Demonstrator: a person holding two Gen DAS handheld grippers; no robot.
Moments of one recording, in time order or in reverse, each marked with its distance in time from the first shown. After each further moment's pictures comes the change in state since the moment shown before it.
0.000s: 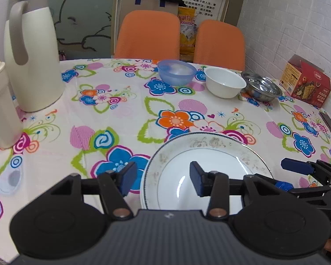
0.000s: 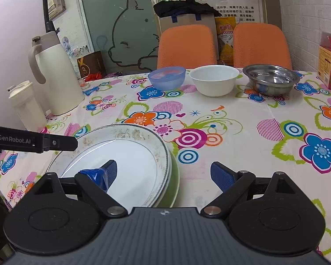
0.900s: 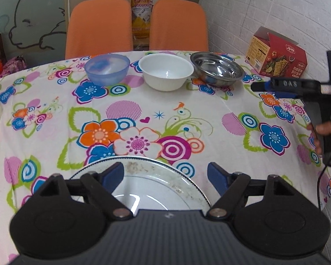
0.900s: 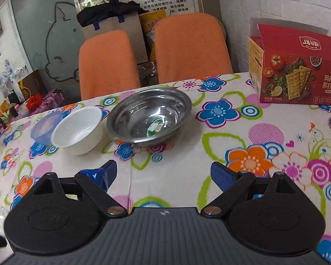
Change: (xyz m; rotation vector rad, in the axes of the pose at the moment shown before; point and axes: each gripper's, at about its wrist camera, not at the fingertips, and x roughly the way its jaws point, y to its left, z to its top) left arm 0.060 -0.092 0.041 0.125 0.111 -0.125; right arm 0.046 -0.207 0.113 0.164 0.057 -0.218
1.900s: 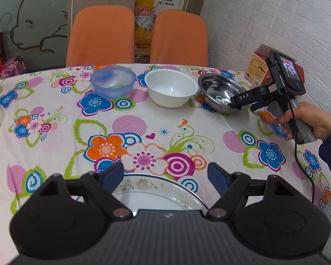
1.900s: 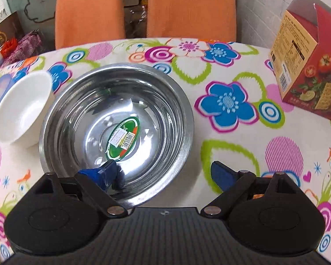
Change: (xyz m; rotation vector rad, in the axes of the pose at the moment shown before) left arm -0.016 0.013 0.011 -0.033 -0.061 -0.034; right arm 0.091 0.011 0.034 -0.154 0.325 -0.116
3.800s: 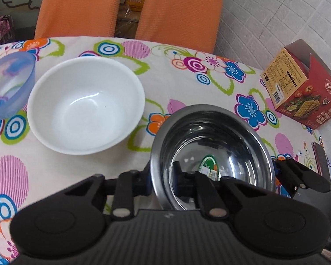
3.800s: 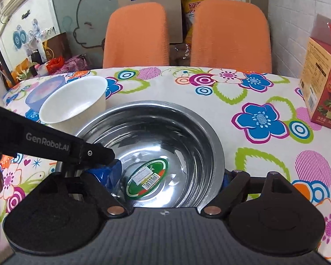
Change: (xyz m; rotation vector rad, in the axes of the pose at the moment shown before) left arm 0.214 -0.082 0.111 -0.190 0.192 -0.003; right arm -0.010 -0.003 -0.043 -0.110 -0.271 0.210
